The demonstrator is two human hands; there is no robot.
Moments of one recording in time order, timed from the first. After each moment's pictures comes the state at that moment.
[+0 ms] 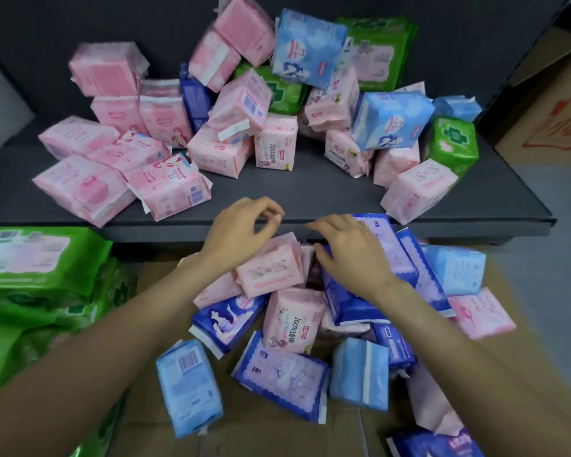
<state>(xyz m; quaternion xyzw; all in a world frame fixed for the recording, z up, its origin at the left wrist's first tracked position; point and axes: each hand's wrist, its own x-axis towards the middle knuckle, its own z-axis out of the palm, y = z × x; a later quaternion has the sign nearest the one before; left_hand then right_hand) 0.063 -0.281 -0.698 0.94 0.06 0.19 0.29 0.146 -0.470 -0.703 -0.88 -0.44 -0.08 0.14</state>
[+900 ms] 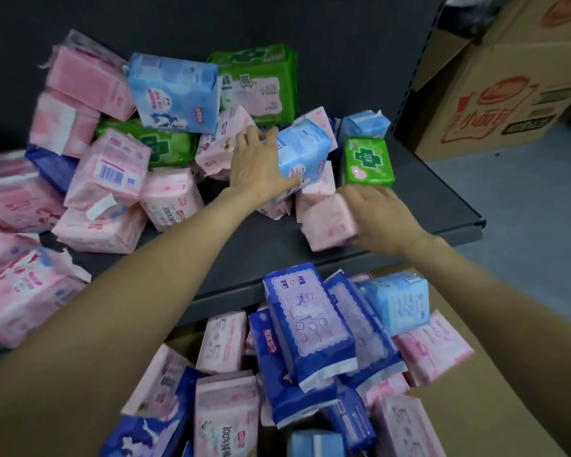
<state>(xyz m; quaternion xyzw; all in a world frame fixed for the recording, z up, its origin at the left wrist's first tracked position) 0.345 -0.354 -0.644 0.98 0.08 0.15 0.10 0.345 -0.574 -0.669 -0.93 -0.37 -0.07 0.03</state>
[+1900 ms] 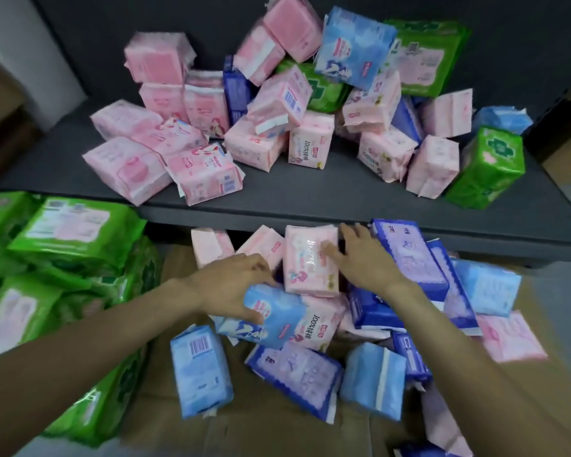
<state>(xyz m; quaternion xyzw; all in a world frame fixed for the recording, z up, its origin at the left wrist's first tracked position) -0.008 -0.260 -0.726 0.98 -0.03 -0.17 0.13 0.150 -0.451 -0.708 -0.92 -0.30 0.18 0.18</state>
